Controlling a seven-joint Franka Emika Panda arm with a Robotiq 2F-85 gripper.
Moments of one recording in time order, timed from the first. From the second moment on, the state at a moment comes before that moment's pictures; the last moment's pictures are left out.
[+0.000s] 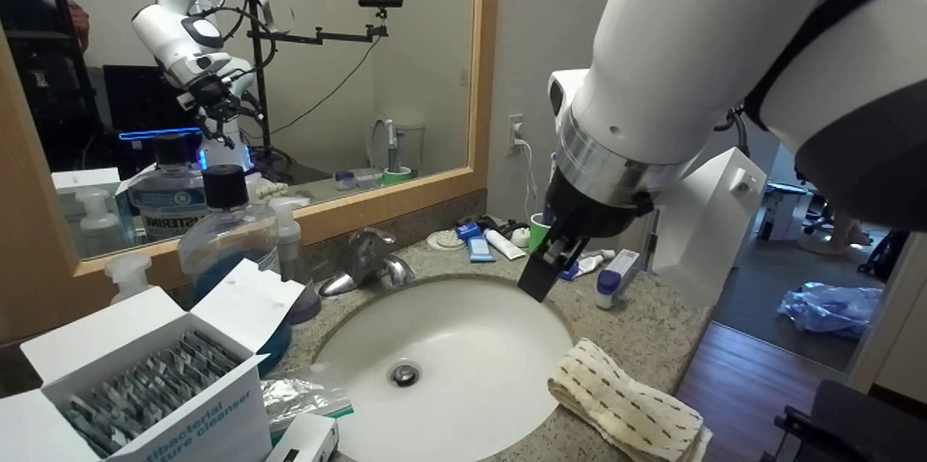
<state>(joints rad) 0.03 -0.28 0.36 -2.69 -0.86 2.55 0.90</state>
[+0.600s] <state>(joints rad) 0.04 -0.31 0.37 -2.76 -1.07 2.56 1.09</state>
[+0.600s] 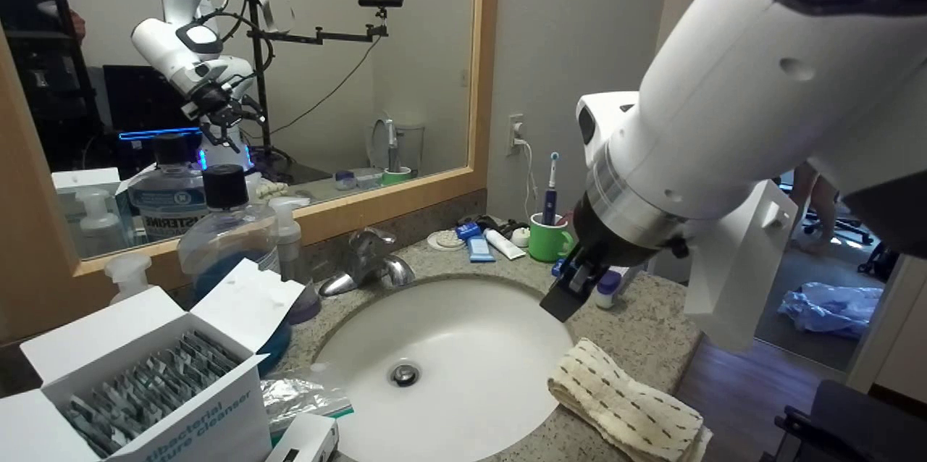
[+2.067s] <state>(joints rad) 0.15 -0.06 0.28 -2.75 -1.18 2.50 1.22</state>
